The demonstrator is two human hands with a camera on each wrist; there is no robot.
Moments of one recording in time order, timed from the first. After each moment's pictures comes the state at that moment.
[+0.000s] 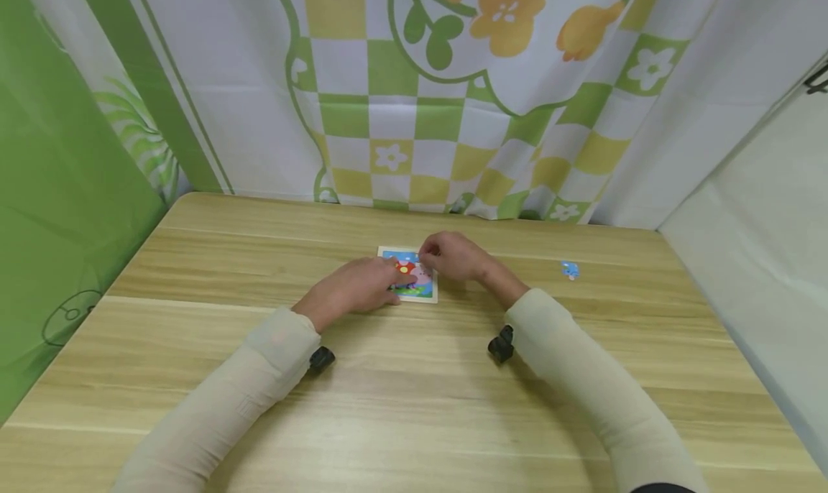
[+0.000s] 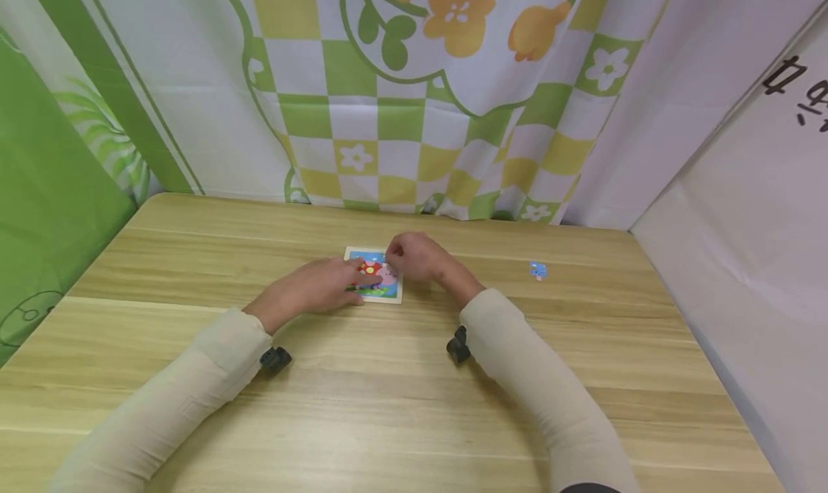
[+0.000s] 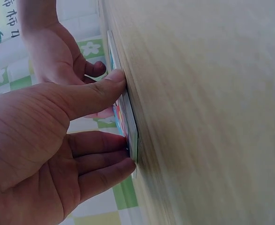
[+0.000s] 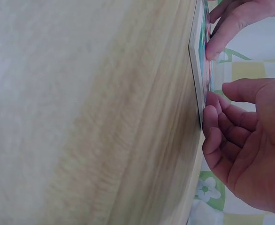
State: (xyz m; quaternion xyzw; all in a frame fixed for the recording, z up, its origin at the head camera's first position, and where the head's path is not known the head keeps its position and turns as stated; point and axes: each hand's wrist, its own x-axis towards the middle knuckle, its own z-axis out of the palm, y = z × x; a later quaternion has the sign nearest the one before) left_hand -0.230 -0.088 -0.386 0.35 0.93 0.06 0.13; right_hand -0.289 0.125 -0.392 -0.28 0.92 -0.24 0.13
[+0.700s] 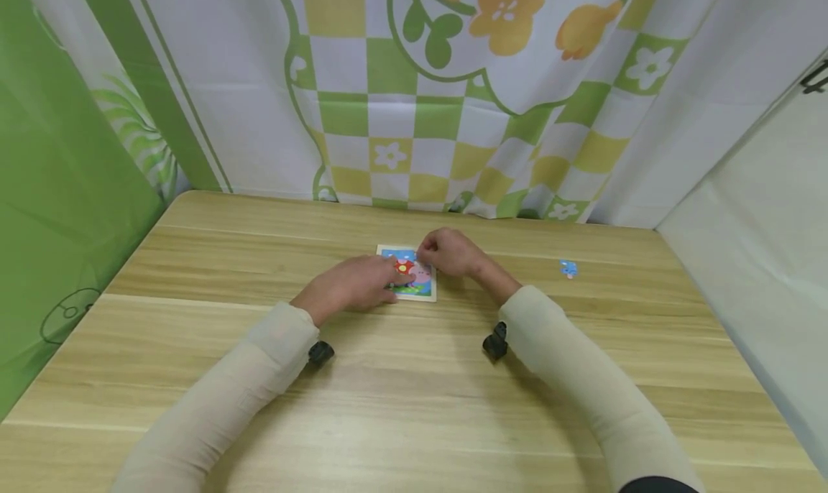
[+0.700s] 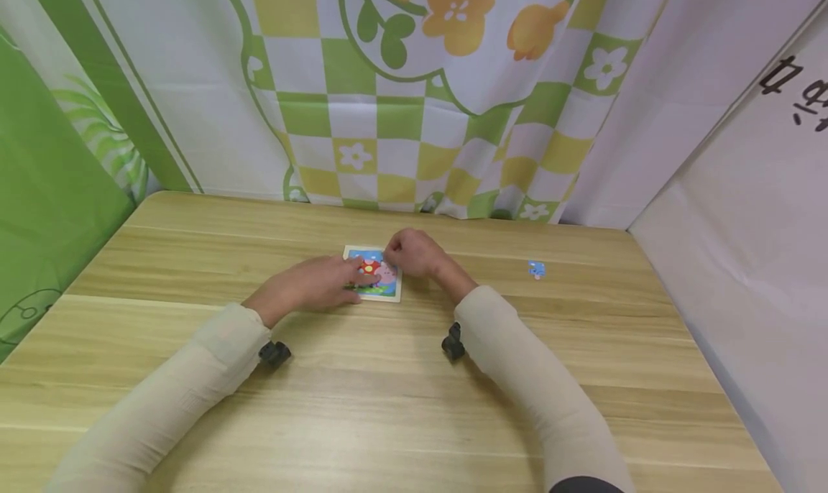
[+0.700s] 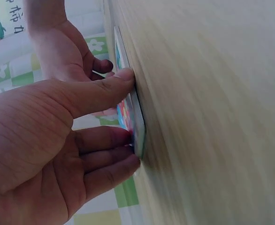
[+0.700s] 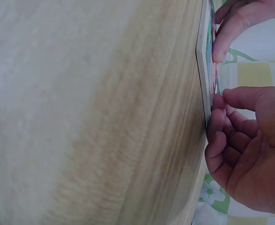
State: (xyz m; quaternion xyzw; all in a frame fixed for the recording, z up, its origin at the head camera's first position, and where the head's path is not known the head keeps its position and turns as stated) left_hand -0.232 -0.090 -0.383 0.35 0.92 0.04 0.16; right_hand -0.292 0.121 -0.396 -0.22 0.93 -0.26 0.13
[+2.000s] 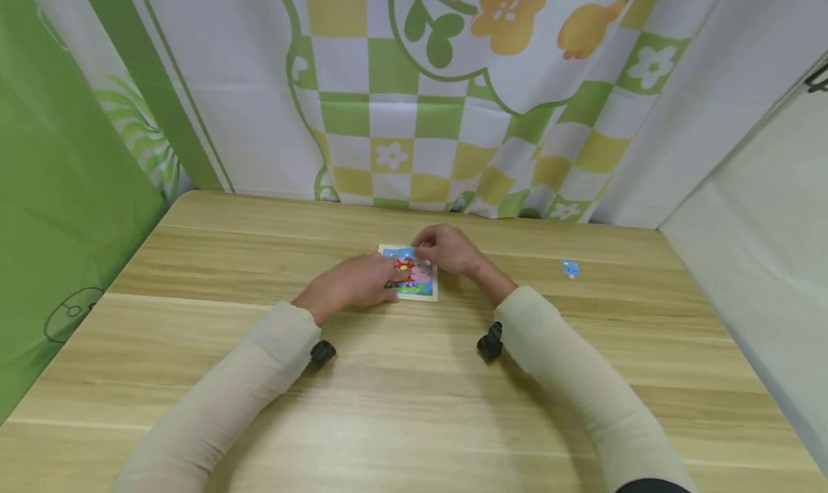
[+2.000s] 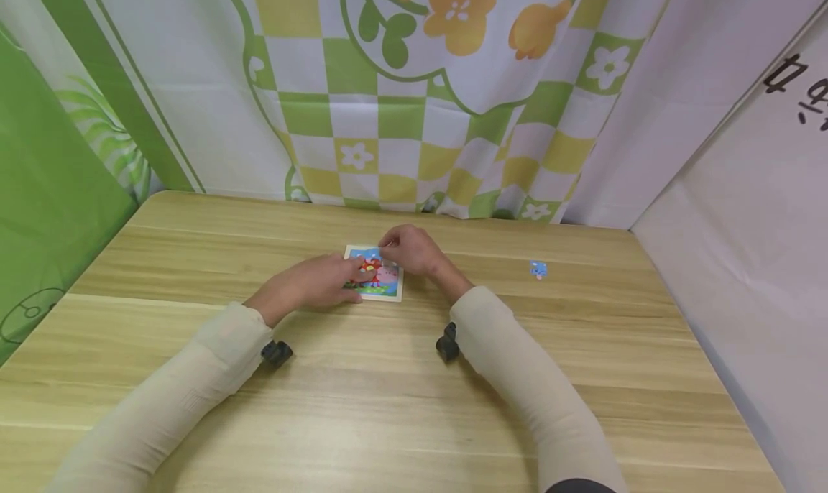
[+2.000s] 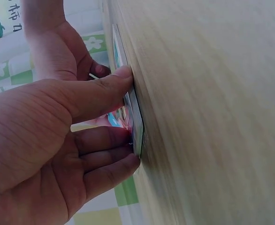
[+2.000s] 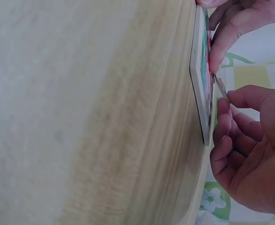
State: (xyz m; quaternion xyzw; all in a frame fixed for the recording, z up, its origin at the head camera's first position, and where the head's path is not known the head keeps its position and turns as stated) left_hand -0.233 -0.091 -0.381 0.34 0.92 0.04 0.17; right_hand -0.293 0.114 -0.397 -0.21 0.91 -0.33 0.11
